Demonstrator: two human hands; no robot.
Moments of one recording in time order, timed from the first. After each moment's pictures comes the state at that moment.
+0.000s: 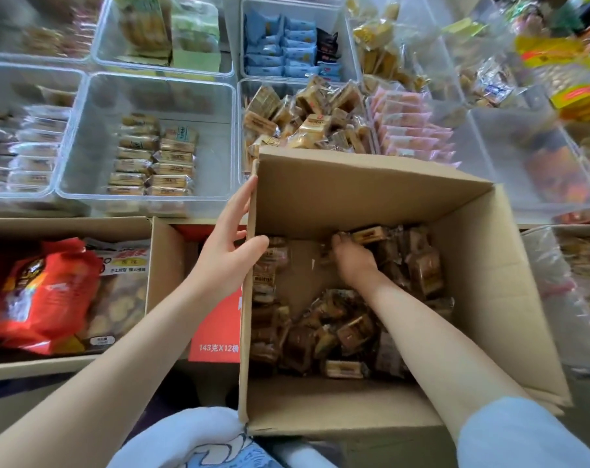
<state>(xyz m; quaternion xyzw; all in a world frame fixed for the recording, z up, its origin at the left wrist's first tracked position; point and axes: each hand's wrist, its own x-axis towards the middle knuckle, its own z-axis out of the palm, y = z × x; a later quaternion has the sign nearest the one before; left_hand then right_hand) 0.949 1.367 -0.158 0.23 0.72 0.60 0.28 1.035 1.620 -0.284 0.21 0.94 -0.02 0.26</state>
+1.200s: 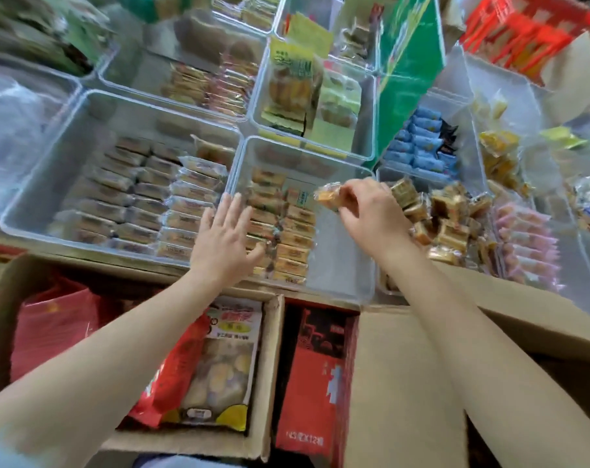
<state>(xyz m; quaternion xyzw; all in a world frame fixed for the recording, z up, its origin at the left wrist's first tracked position) 0.665 1.211 -0.265 0.27 0.95 0.10 0.09 0.720 1.458 -0.151 0.11 0.99 -0.12 -0.03</state>
